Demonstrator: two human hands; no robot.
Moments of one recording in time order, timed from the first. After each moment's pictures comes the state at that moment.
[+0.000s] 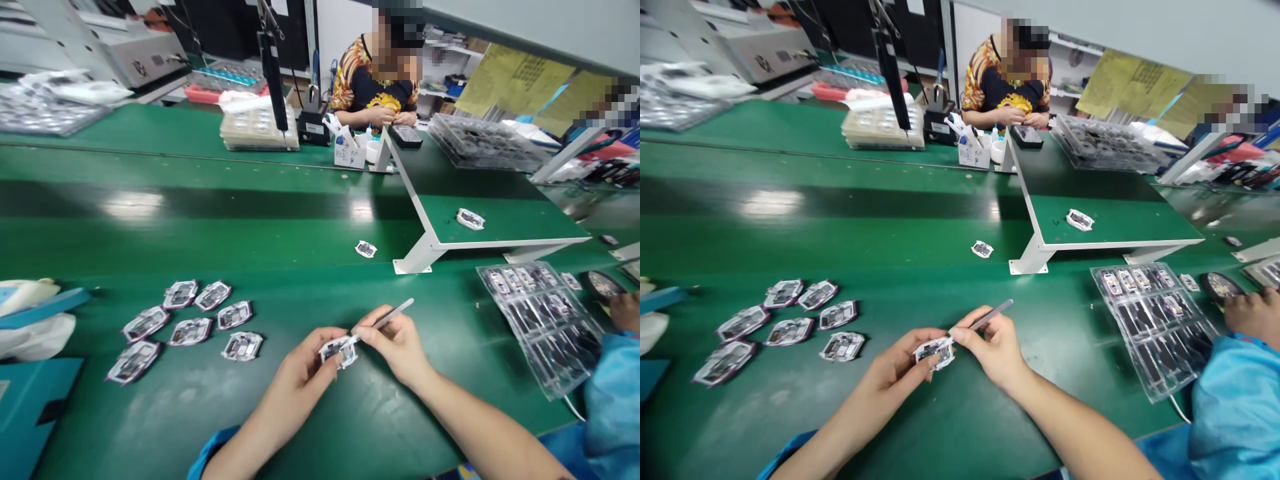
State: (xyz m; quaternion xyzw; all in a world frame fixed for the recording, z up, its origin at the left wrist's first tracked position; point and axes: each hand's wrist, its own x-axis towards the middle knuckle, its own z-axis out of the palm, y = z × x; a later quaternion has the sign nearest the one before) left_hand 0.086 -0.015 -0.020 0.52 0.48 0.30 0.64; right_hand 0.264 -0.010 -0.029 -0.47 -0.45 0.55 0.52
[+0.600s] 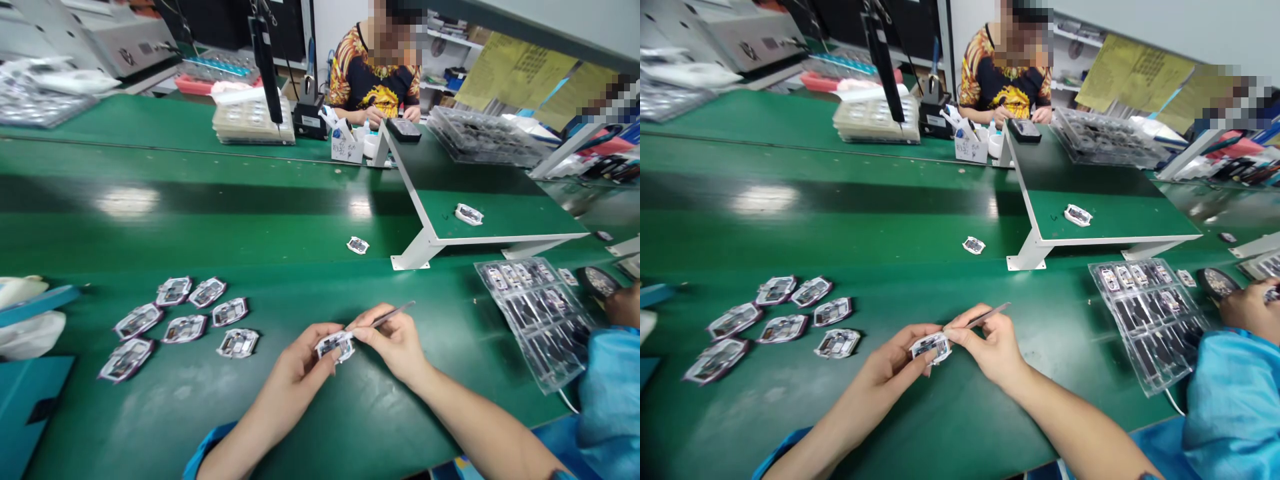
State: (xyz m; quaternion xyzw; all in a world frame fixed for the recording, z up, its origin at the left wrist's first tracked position) left_hand 0.089 -0.016 -0.018 0.52 0.49 0.29 0.64; right_hand 0.263 -0.011 -0.032 -0.43 -0.44 0.57 0.55
